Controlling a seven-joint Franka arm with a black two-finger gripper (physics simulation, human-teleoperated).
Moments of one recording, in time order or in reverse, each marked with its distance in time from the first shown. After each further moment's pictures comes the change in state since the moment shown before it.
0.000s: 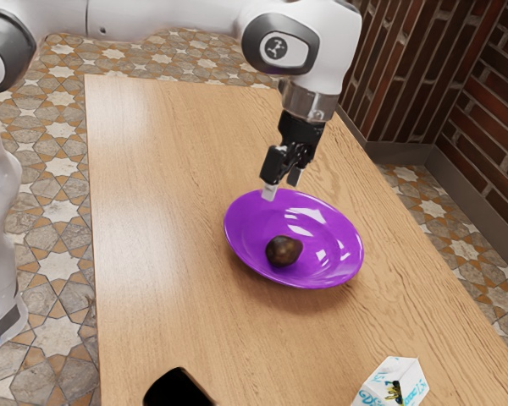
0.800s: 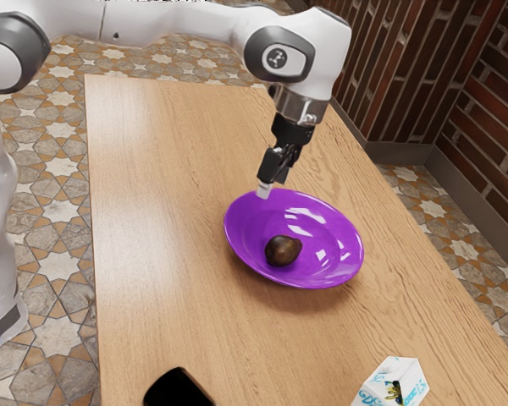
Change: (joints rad) arm 0.105 0.024 -0.001 -0.061 -0.003 0.033 -0.005
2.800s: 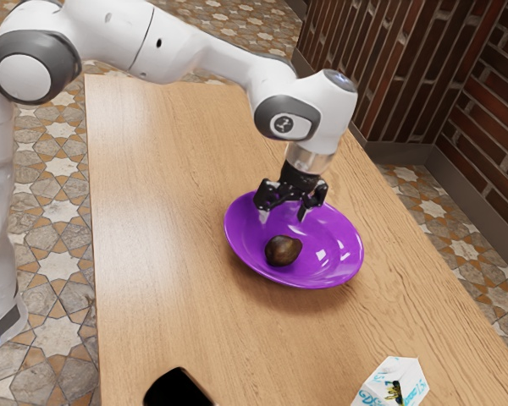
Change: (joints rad) arm 0.066 0.127 -0.097 -0.089 0.174 0.264 0.677
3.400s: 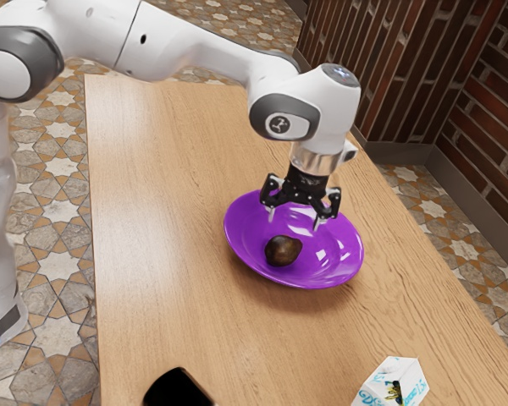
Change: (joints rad) arm -0.080 -0.053 -0.001 -0.012 0.006 0.052 0.388
